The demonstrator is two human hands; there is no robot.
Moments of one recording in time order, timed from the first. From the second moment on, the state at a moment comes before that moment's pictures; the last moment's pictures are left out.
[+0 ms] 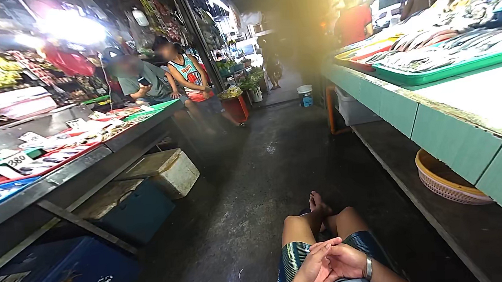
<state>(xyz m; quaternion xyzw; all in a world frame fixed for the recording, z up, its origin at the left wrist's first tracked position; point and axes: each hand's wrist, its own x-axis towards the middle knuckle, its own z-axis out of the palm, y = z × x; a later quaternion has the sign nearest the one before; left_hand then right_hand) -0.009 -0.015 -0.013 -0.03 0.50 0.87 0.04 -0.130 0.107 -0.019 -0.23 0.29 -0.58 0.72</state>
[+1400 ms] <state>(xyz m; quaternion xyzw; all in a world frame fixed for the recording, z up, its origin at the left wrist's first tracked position) -0.009 -0.014 -0.012 -0.03 0.50 0.86 0.03 -0.127 0.109 -0.015 -0.23 0.31 -0.59 0.71</state>
